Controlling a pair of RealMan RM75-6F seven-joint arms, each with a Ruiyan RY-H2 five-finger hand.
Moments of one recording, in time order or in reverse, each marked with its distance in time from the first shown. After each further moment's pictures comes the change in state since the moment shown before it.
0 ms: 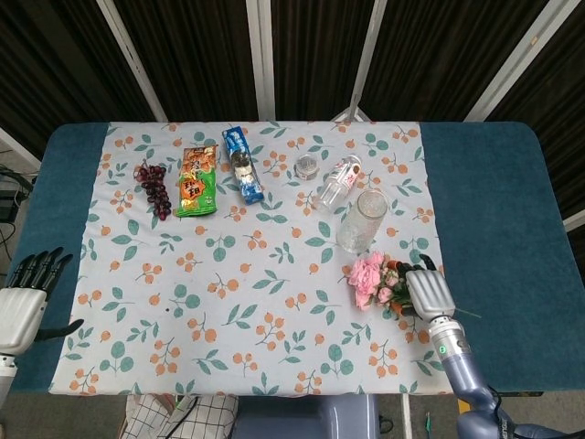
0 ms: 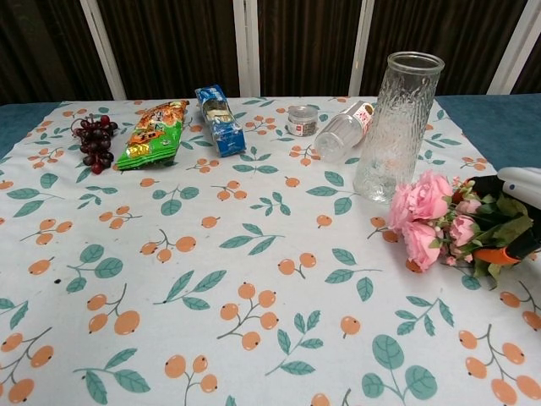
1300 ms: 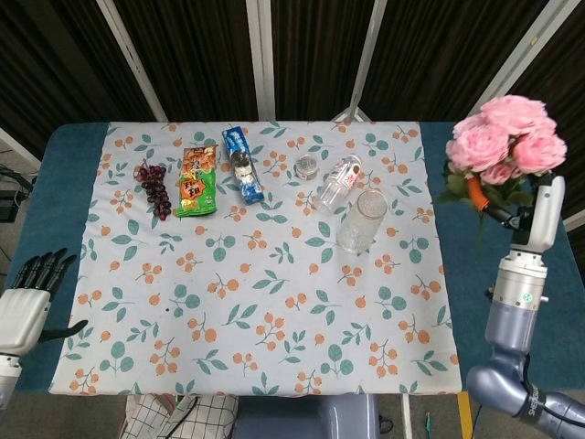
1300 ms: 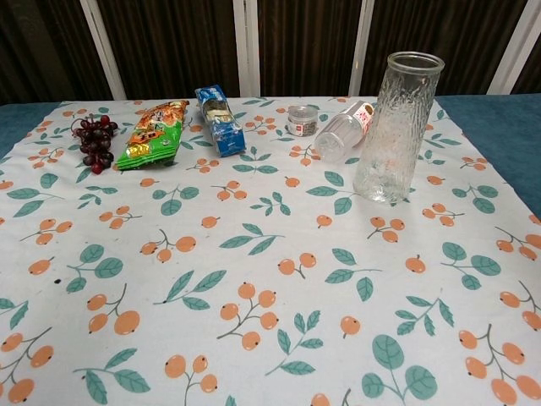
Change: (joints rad) left arm -0.003 -0.009 0.001 -0.016 -0.007 -0.006 0.001; right arm 0.008 0.122 0.543 -0.212 0.060 0.379 0.755
